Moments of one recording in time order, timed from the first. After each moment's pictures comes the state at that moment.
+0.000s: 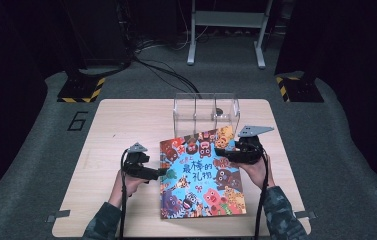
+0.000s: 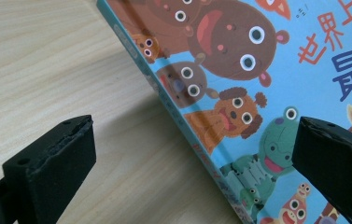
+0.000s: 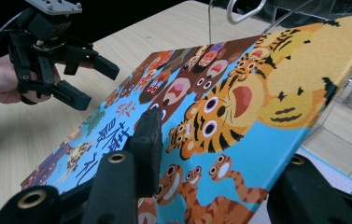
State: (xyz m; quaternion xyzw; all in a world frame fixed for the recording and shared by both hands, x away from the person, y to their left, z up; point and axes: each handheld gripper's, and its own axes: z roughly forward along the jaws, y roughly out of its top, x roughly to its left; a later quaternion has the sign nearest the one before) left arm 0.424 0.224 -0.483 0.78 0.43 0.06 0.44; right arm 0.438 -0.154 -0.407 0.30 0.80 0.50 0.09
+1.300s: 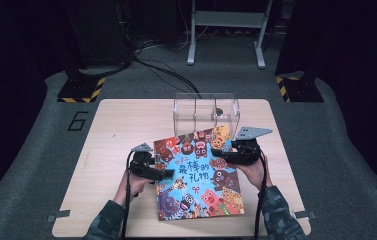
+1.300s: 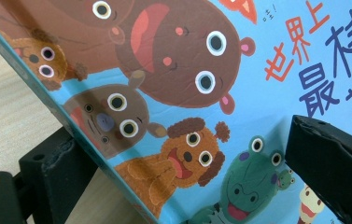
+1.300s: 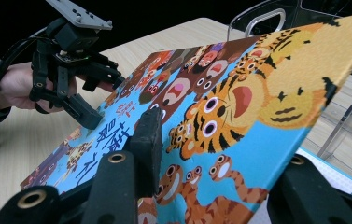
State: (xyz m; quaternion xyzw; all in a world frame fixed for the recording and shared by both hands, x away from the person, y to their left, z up) left arm 0.428 0.209 -0.485 0.79 0.40 -0.01 0.47; right arm 0.432 -0.145 -0.403 0.26 0.80 0.53 0.10
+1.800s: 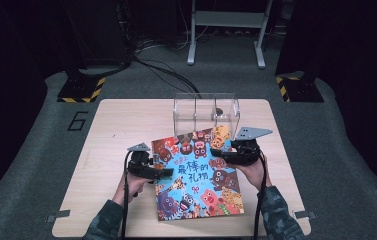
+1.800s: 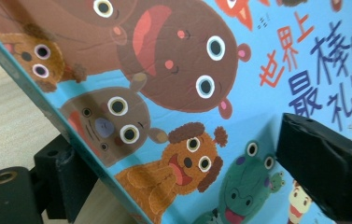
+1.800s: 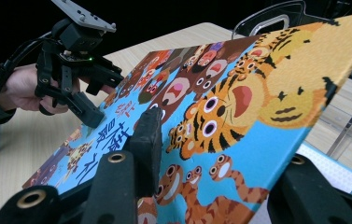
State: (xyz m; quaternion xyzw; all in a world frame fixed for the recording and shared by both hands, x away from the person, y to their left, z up) left arm 0.428 0.219 -0.485 0.77 0.39 -0.03 0.50; right arm 0.431 -0.144 -0.403 0.25 0.80 0.53 0.10
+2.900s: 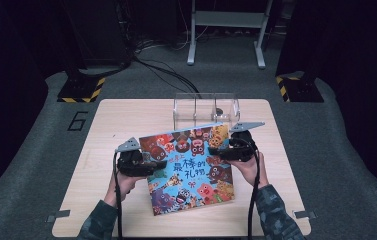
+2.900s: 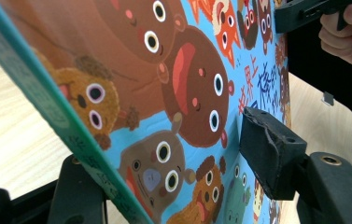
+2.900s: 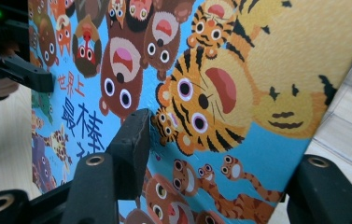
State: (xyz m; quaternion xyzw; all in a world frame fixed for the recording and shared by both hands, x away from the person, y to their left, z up) left arm 0.404 0.230 -0.435 0.78 0.35 0.06 0.52; right arm 0.443 -0.132 -0.397 0.34 0.81 0.47 0.07
